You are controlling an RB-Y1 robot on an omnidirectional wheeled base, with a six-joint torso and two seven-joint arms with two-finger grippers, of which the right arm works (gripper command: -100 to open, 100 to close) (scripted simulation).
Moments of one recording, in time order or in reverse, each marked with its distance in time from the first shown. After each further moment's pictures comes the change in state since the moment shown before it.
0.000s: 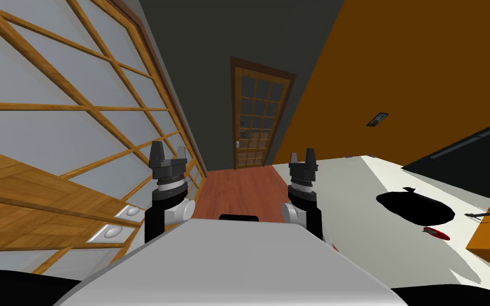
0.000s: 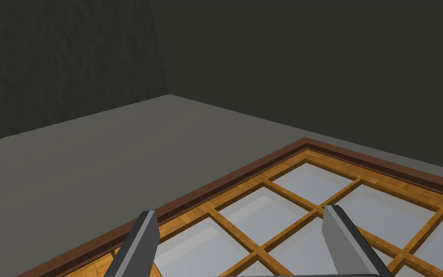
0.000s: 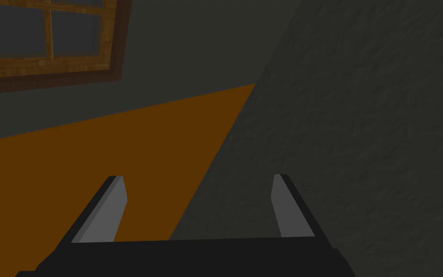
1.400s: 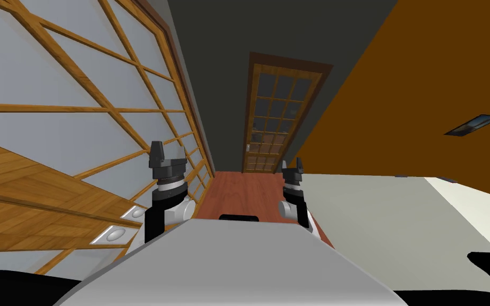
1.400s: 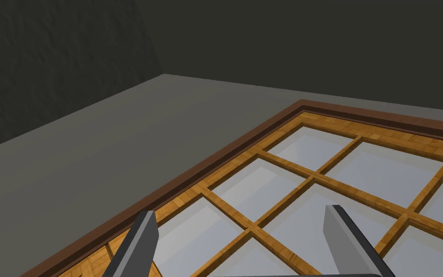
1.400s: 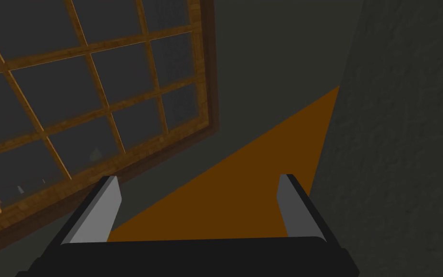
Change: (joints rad) arm -0.095 -0.062 -0.068 0.326 -0.098 -0.081 -0.257
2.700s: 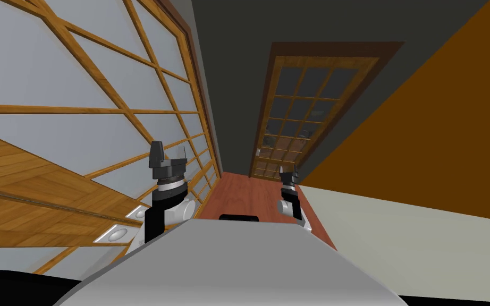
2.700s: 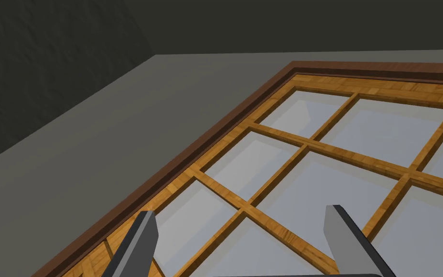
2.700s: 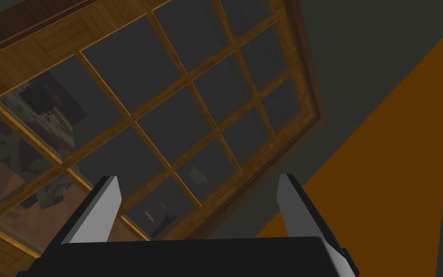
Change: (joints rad) arm -0.122 -0.032 -0.074 0.352 -0.101 -0.079 -0.264
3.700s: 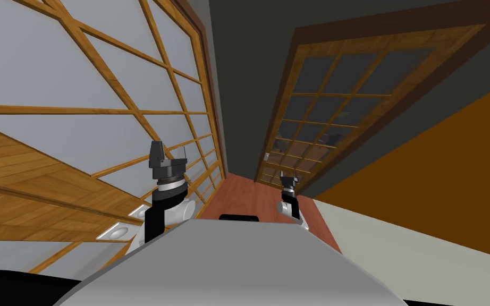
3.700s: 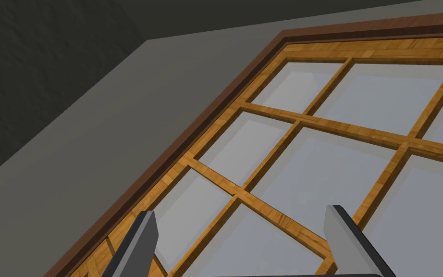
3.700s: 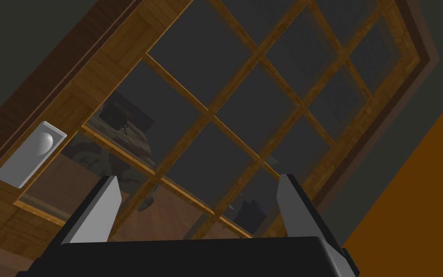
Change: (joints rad) arm -0.080 -0.016 -0.059 0.268 -0.085 -0.063 -0.223
